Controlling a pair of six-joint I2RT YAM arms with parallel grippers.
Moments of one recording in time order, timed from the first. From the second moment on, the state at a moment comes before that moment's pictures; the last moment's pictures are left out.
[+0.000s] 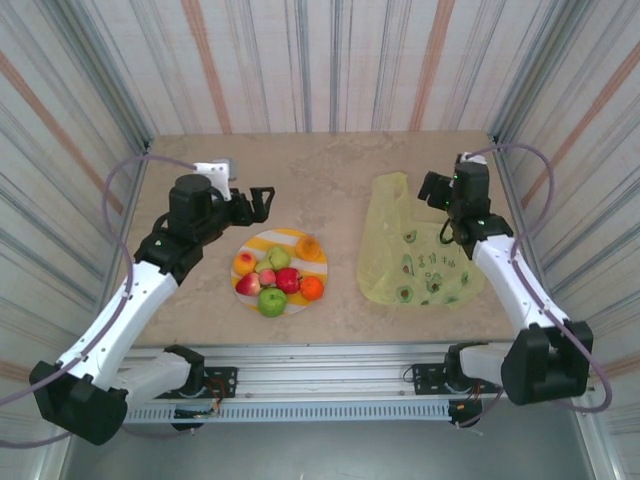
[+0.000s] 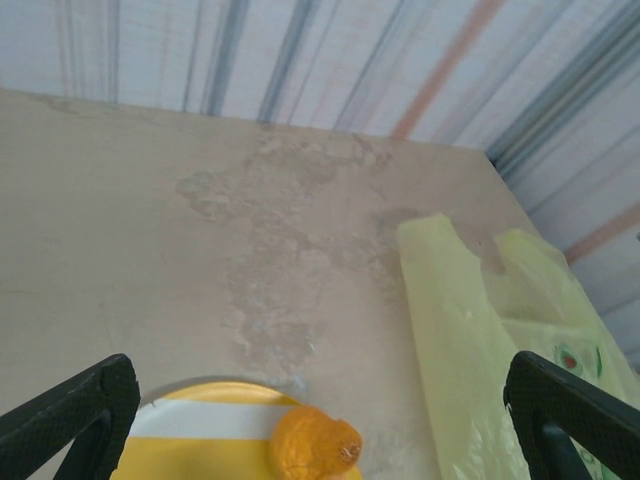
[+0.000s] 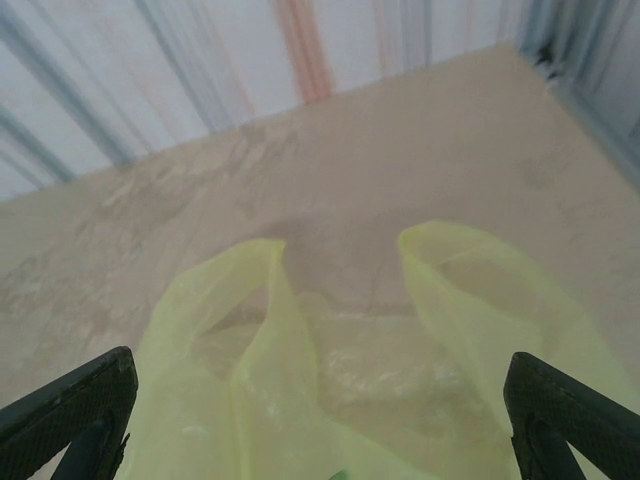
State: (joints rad) left arm -0.41 1.07 1.02 -0.35 0.10 -0.37; right arm 0.15 1.25 0.97 -0.26 0.16 0.36
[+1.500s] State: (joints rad) left arm -0.46 1.03 0.98 -0.53 -0.05 -0.33; right arm 0.44 1.84 1.57 -0.93 -0.15 -0.46
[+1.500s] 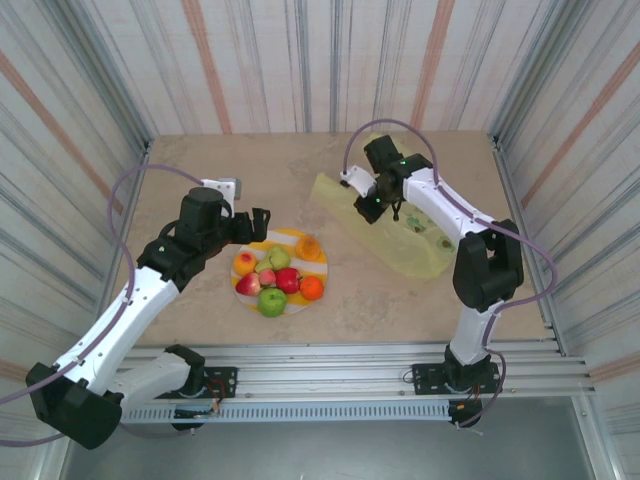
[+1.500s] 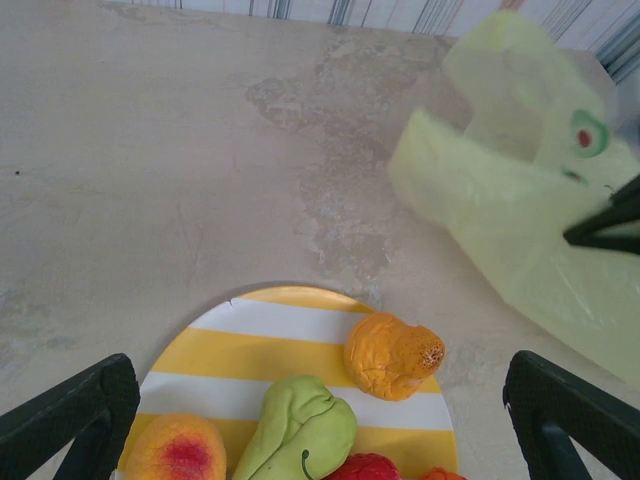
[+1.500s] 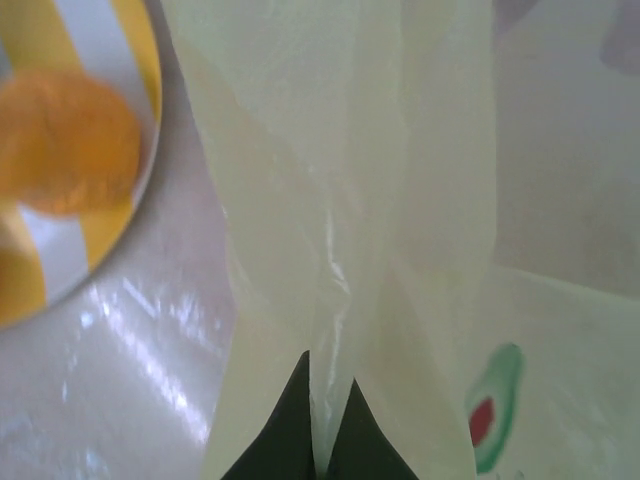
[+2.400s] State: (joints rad) left arm -0.46 1.08 0.98 -0.50 0.00 -0.33; right arm 0.43 1.43 1.39 -0.89 0.02 -0.08
